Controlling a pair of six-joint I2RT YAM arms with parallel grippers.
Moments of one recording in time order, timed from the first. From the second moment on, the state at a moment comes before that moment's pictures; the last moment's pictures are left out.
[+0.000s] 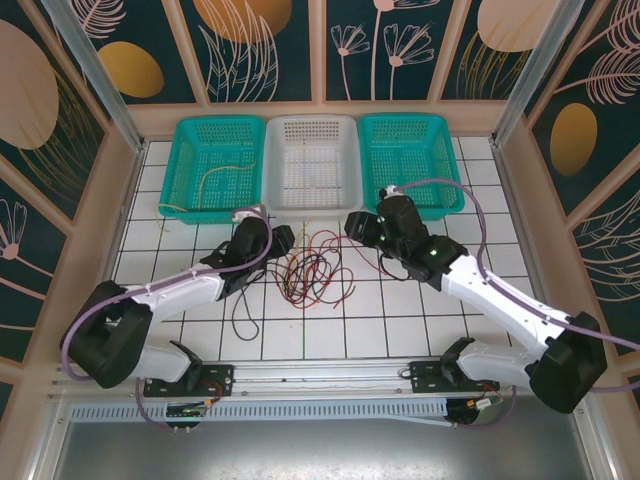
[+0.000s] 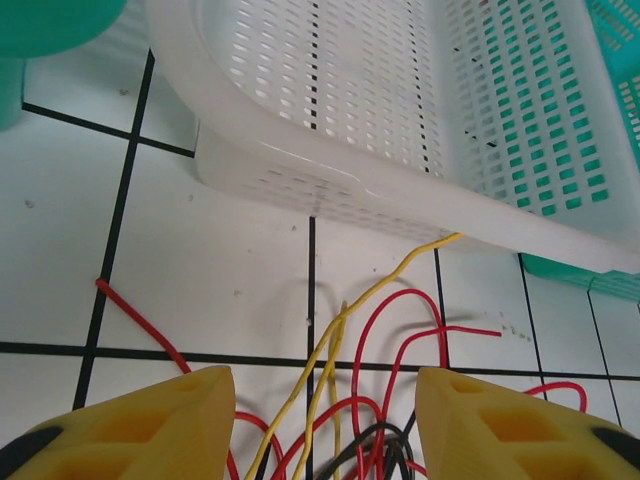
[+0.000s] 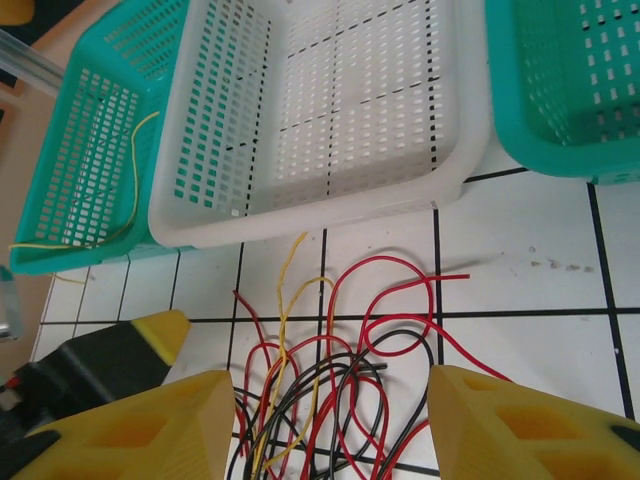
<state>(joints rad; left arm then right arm) -0.63 1.40 0.63 0.17 -0.14 -0.82 0.72 1.14 0.89 -0.34 0.11 0.78</state>
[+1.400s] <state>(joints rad) -0.73 1.23 0.59 0.20 -0.04 -0.87 0.82 1.19 0.95 -0.34 0.05 0.75</state>
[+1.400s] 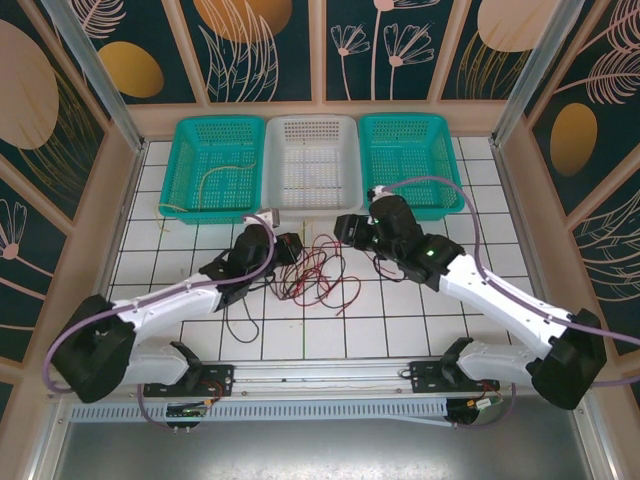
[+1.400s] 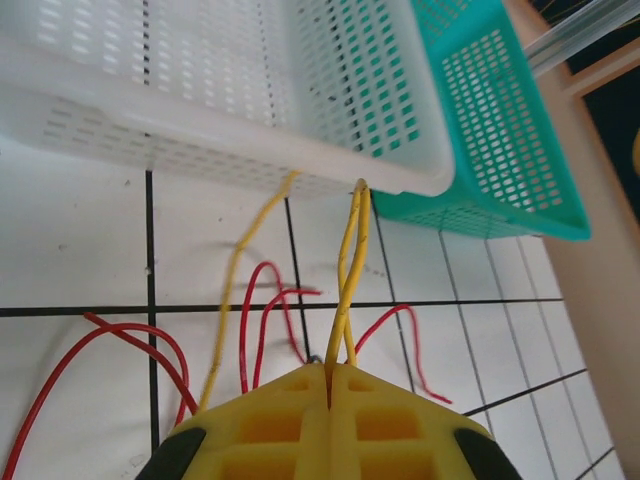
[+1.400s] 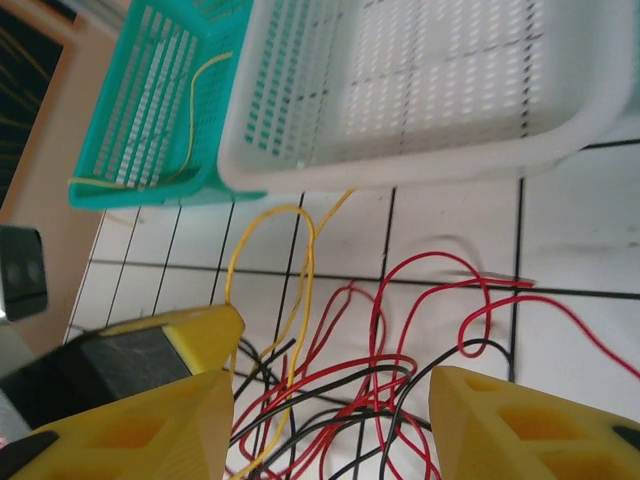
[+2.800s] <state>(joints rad) -0.65 1.08 0.82 -0.09 0.00 -0.73 0.83 1.15 1.03 -0.48 0.20 0.50</state>
